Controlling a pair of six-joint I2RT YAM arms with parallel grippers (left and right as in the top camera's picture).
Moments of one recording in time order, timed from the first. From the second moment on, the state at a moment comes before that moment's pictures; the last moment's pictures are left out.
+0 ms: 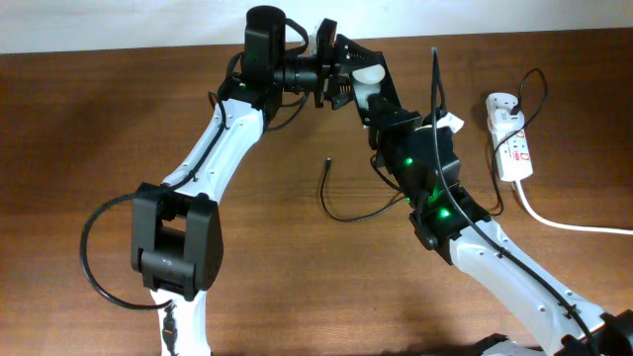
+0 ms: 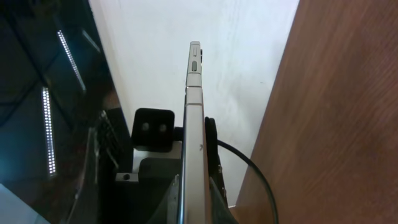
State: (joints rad) left arm -0.34 2.14 1.81 0.03 1.18 -1.39; right arm 0.43 1.39 0.84 0.39 0.13 1.64
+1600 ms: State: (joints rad) left arm -0.04 2.14 1.81 0.00 1.29 -1.18; right arm 0.44 1.29 0.87 -0.16 -0.03 0.83
